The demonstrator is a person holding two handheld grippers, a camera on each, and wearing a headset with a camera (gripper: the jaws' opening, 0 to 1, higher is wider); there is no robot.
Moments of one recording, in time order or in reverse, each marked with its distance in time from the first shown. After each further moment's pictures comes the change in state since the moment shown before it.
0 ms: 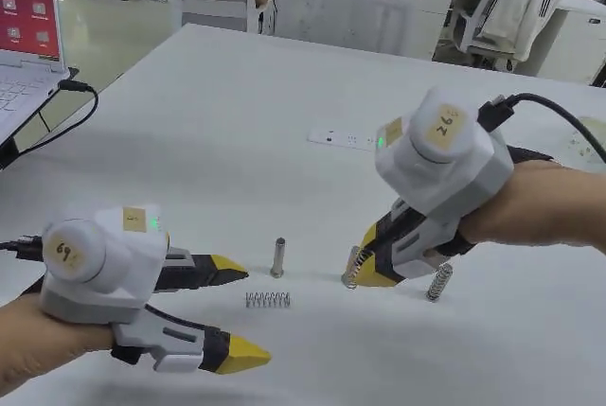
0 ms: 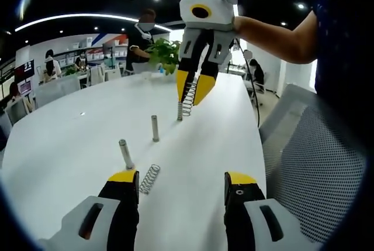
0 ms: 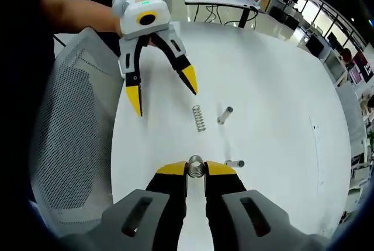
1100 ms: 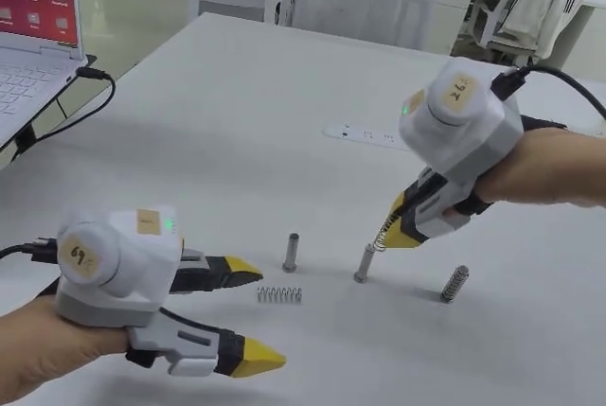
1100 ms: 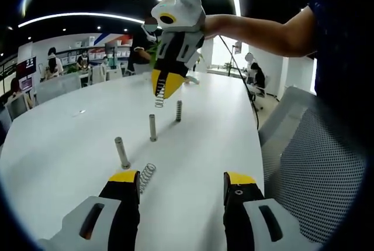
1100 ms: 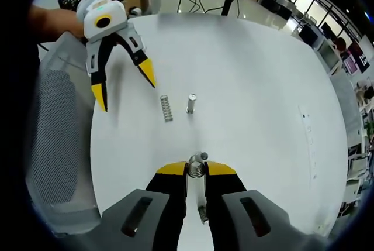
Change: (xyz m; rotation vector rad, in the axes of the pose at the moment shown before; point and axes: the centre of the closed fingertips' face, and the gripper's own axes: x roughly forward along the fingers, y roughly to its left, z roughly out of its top) left arm 0.004 -0.005 -0.002 -0.025 -0.016 -0.001; right arm 0.007 -0.051 -0.013 0.045 0.063 -0.036
